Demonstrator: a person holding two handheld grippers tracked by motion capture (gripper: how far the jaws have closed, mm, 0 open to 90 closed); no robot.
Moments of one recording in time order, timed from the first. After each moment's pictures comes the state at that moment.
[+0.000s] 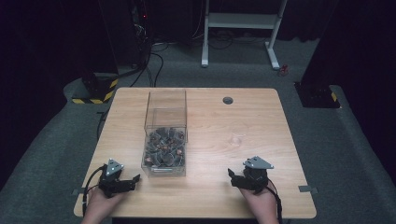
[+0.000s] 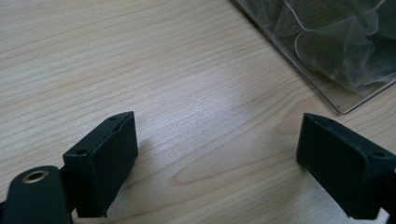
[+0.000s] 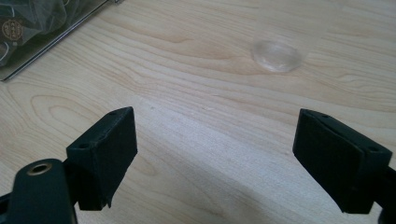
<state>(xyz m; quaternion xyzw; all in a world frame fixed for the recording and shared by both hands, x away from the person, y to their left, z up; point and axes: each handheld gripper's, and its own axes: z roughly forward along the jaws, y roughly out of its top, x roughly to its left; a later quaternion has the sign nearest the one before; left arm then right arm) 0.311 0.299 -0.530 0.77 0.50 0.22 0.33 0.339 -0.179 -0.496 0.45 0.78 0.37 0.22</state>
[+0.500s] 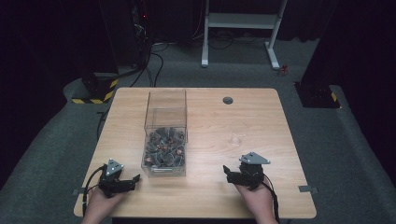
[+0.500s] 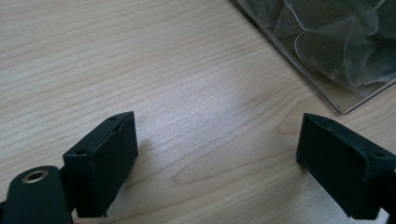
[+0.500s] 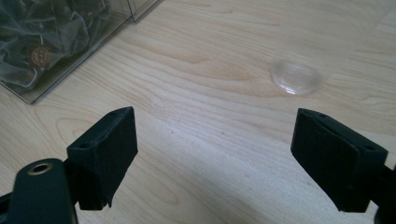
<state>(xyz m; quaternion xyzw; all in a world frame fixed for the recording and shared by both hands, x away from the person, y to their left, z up) 0.311 0.298 -0.530 0.77 0.50 0.22 0.33 0.348 -0.166 -0.486 0.44 0.78 0.39 0.20</state>
